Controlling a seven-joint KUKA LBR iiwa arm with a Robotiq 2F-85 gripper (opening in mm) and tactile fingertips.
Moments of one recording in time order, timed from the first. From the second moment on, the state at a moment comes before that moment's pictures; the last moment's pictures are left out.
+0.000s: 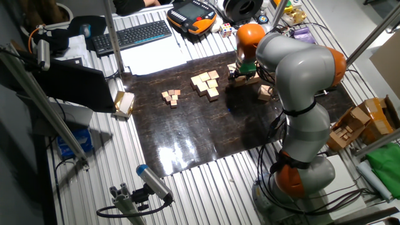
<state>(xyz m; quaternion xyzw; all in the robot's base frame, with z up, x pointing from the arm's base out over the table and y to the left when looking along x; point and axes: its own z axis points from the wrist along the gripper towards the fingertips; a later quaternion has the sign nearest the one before) 0.607 -0.069 0.067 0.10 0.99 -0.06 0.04</state>
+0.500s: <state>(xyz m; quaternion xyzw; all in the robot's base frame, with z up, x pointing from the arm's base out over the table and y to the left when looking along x) 0.605 -0.072 0.065 0.09 0.99 -0.06 0.04</state>
